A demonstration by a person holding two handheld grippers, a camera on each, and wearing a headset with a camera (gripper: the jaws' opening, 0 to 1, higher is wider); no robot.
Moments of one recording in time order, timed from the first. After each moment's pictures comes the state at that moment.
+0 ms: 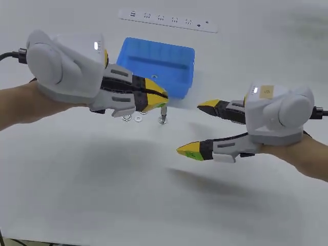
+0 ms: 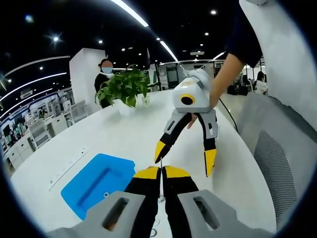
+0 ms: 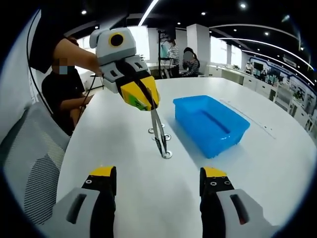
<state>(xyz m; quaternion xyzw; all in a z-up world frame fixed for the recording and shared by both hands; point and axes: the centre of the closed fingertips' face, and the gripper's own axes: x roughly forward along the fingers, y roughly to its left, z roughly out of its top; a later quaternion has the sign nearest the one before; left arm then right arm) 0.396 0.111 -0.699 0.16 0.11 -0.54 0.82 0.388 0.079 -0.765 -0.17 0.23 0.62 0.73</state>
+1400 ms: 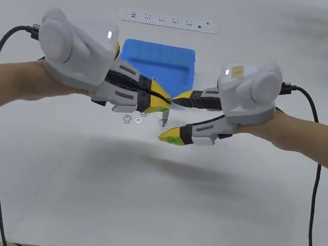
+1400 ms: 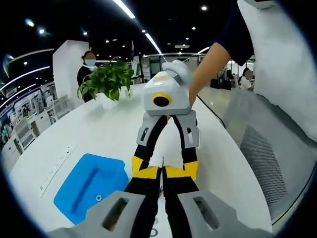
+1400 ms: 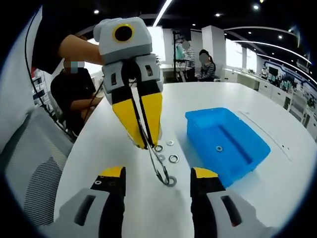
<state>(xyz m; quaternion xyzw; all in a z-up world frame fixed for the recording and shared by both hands) 0.394 0.103 -0.702 0.17 0.15 -0.60 0.77 0.395 0.133 -0.758 -0.16 0.23 0.68 0.68</state>
